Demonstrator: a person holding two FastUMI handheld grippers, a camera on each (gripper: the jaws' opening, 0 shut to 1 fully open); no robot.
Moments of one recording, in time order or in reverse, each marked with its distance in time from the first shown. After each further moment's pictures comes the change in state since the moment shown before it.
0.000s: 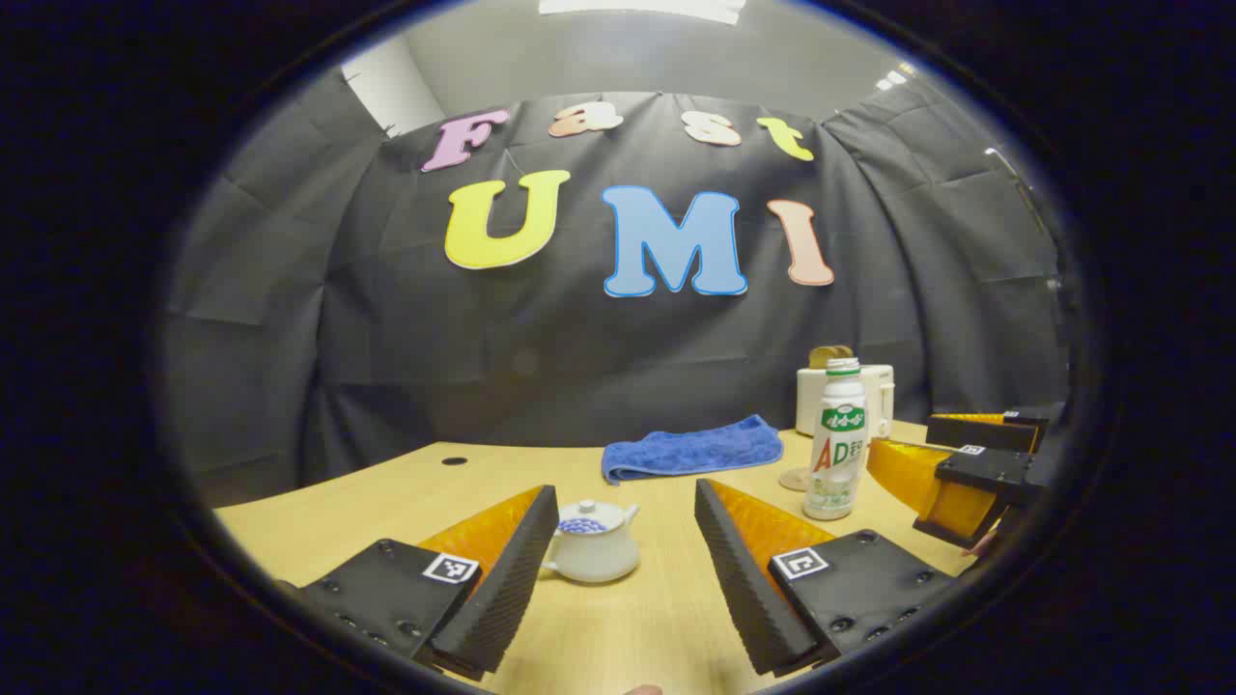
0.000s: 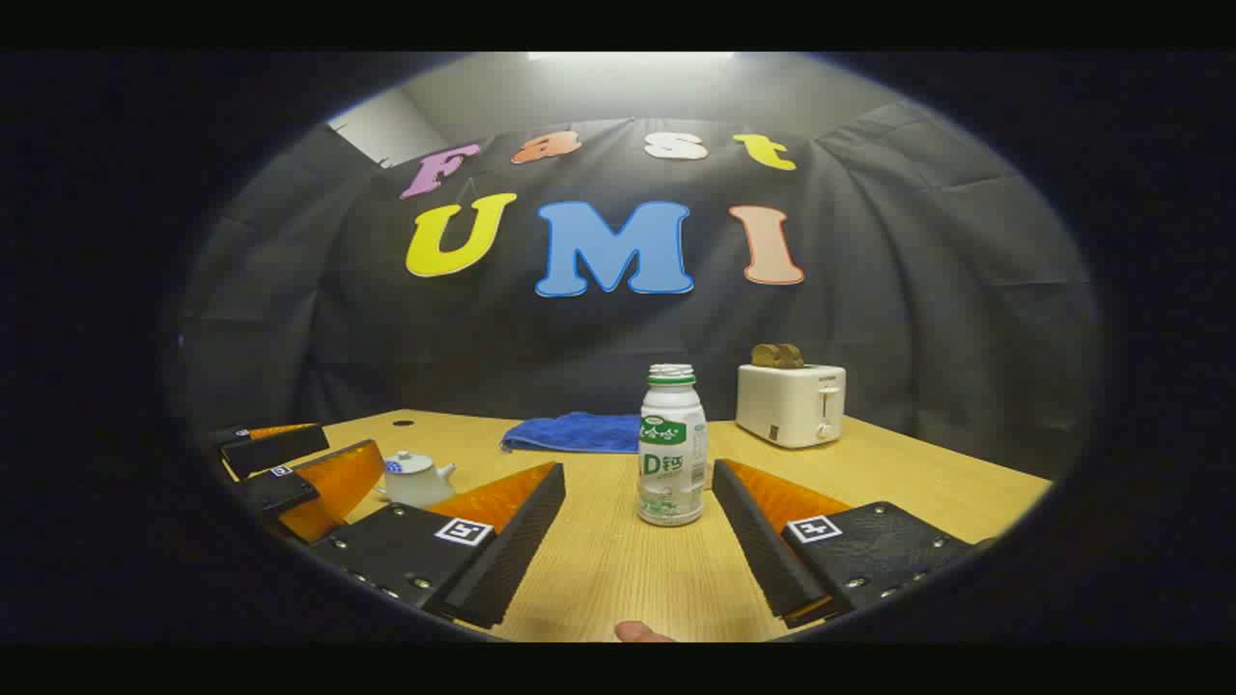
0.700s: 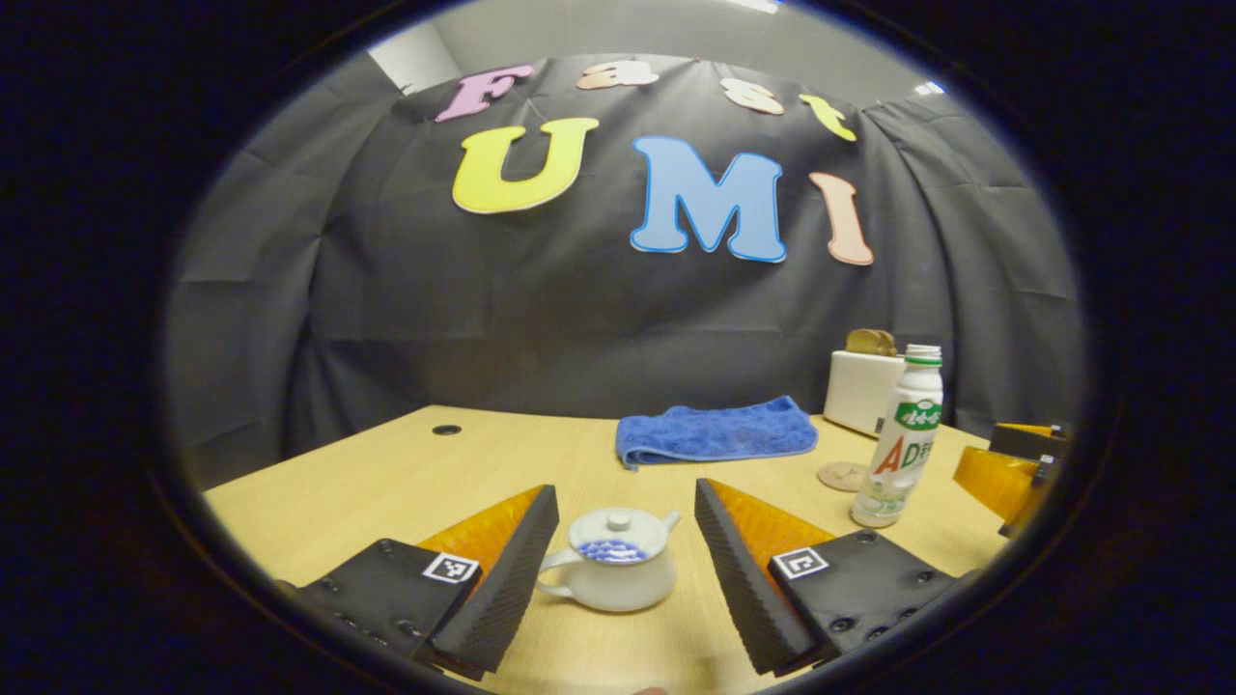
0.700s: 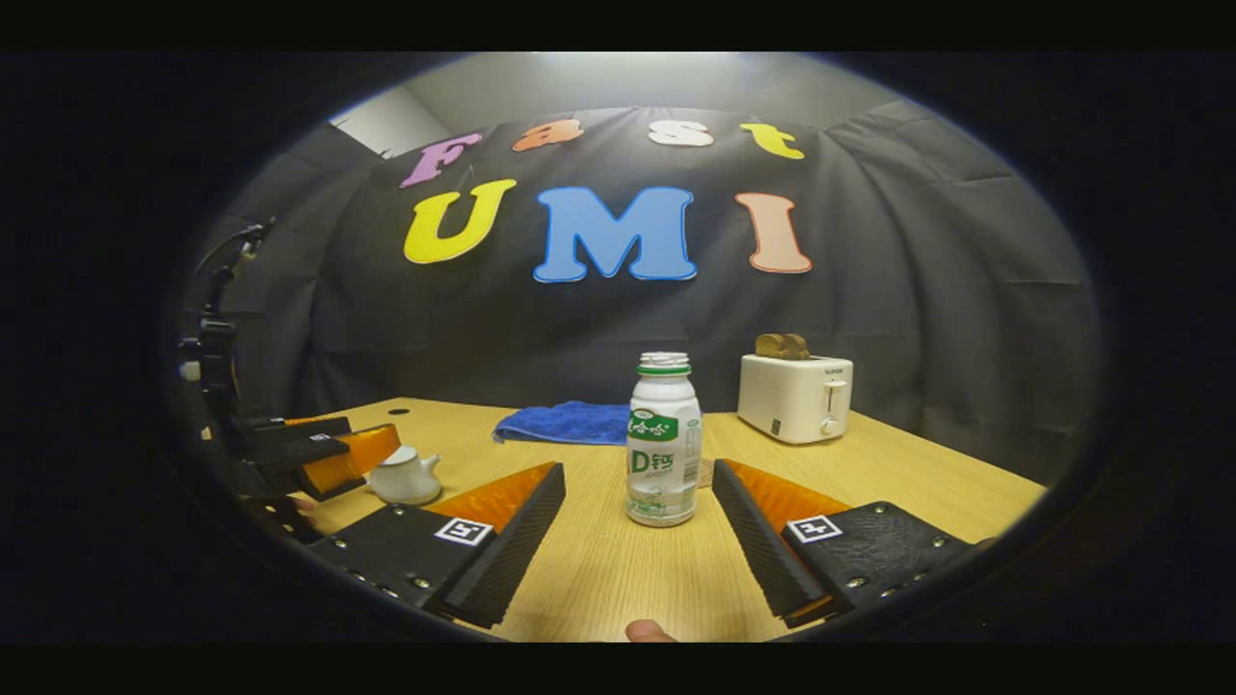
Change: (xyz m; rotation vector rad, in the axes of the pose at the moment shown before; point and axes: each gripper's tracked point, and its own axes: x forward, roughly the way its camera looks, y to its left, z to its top) left arm 0.080 0.035 -0.035 -0.085 0.144 0.022; right arm 0.012 -0.017 -0.003 -0.002 0.029 -0.006
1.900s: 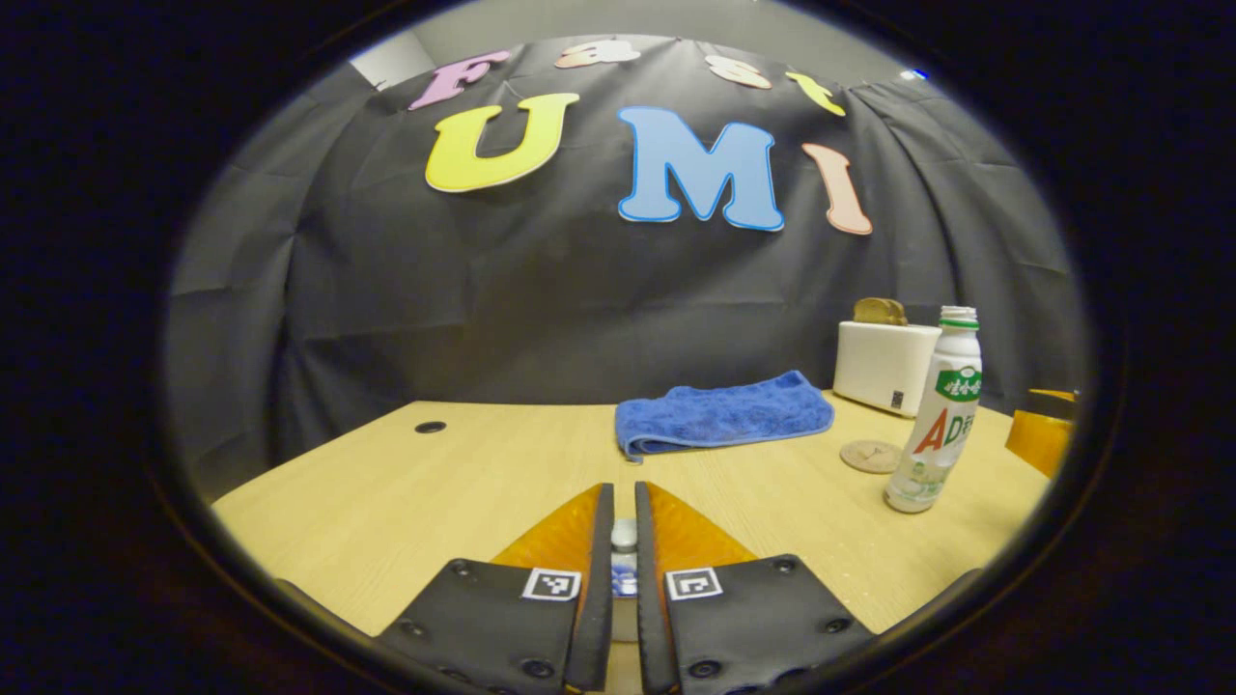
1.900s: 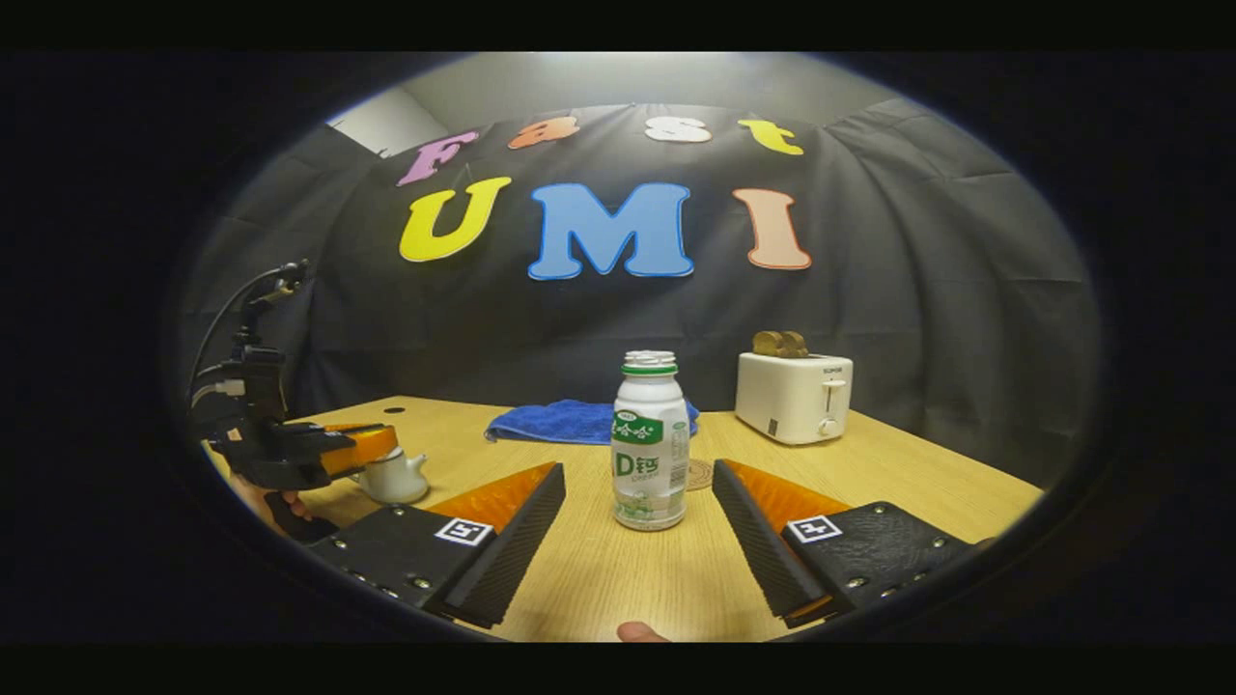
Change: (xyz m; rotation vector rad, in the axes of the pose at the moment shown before) left arm 0.039 0.002 -0.007 0.069 0.016 -0.039; right arm 0.015 -0.011 -0.003 -0.012 0.018 0.016
